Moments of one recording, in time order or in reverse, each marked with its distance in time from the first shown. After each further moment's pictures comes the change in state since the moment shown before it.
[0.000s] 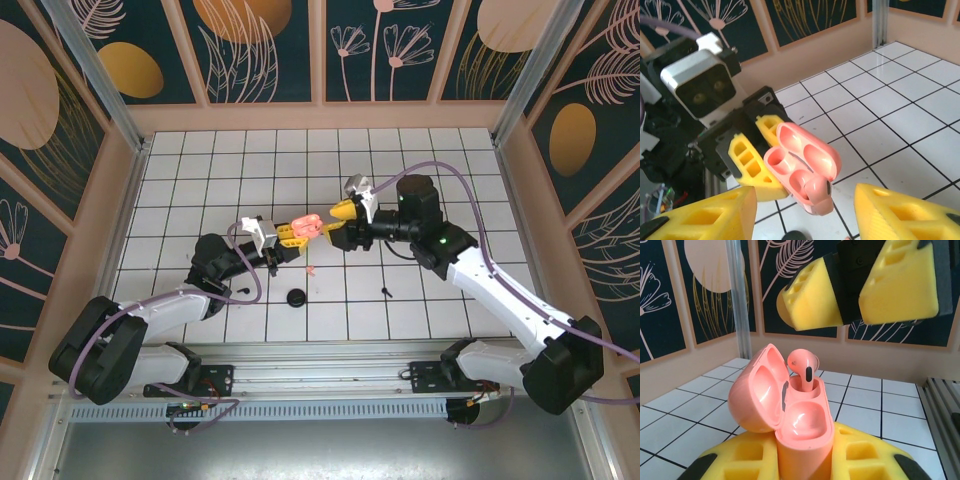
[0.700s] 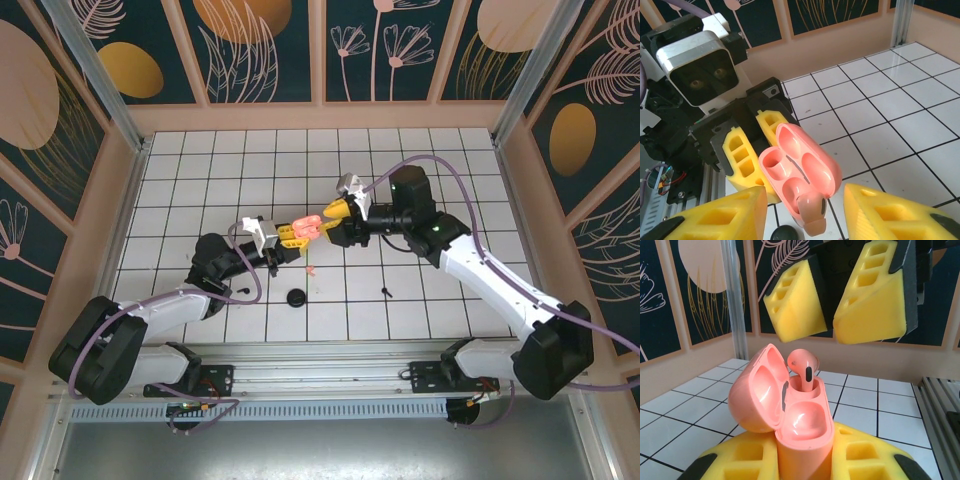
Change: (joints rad) left arm -0.003 0.000 0.005 -0.005 0.012 0.000; right arm -0.015 0.095 0.076 -0.058 -0.087 -0.119
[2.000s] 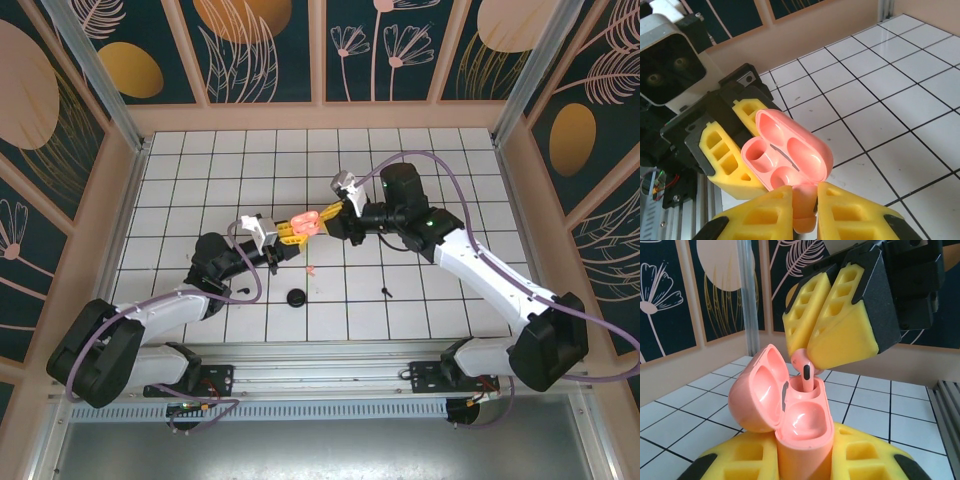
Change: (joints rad) left arm -0.001 -0.024 0.005 -0.040 -0.071 0.009; right arm 0.036 0.043 0.056 -0.075 0.117 0.064
